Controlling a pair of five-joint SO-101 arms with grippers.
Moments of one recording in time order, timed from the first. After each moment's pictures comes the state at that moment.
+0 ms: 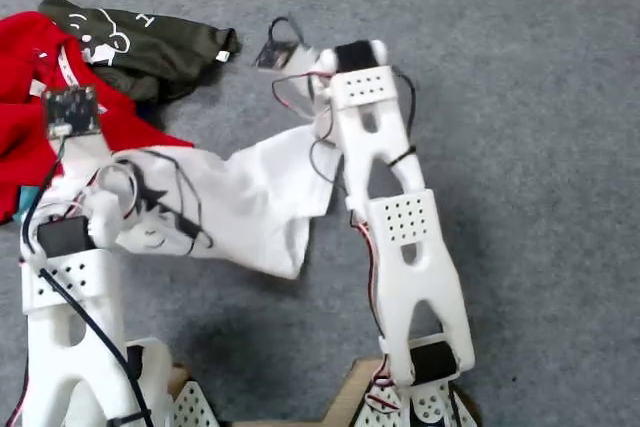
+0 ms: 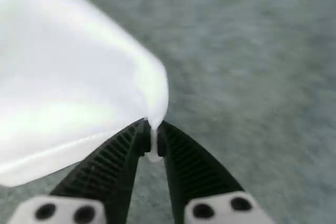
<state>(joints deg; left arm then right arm) -16.7 -49.5 51.7 51.4 -4.7 -12.6 66.7 -78.5 99.7 47.9</state>
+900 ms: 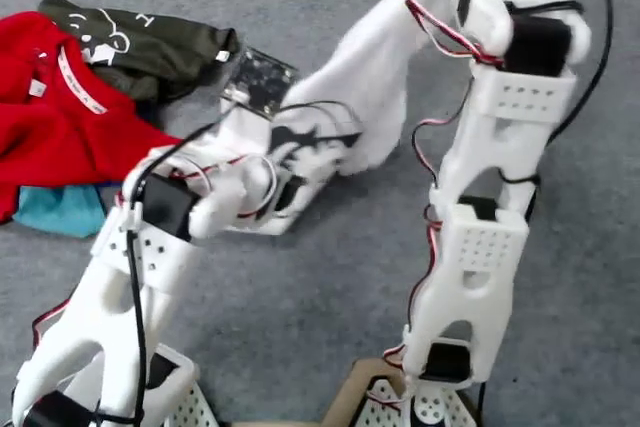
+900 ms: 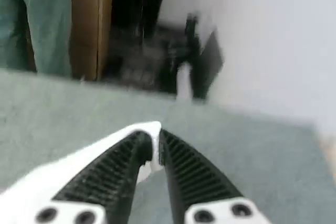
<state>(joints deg) 21.9 -36.7 28.3 67.5 -3.2 6.2 37.5 -93.4 85.9 17.3</state>
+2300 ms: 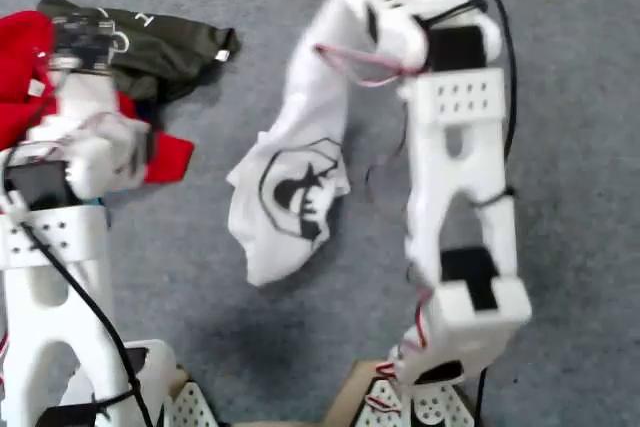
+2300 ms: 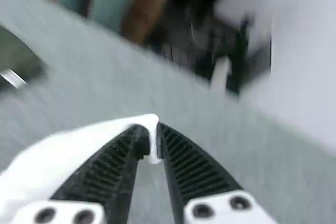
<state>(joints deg) -8.5 -36.7 21.1 72.0 -13.8 -4.2 14.9 -33.6 60.8 27.6</state>
